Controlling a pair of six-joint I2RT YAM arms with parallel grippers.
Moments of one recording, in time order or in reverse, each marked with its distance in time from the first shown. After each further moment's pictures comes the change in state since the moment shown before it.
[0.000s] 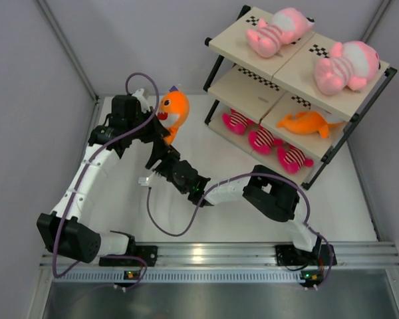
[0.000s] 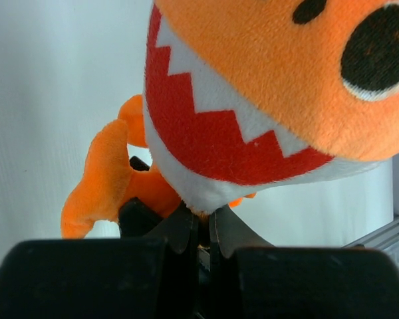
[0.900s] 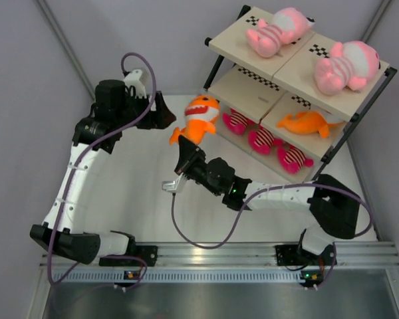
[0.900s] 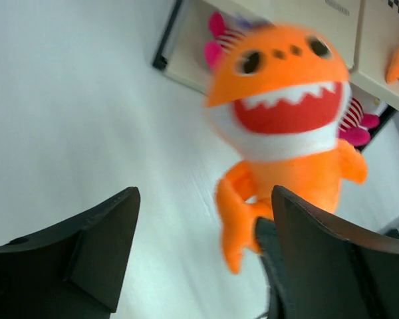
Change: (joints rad) left arm -0.013 -0.013 0.202 -0.080 0.075 0.193; right arm -0.013 -0.462 -0.328 -0.130 -0.123 0.087
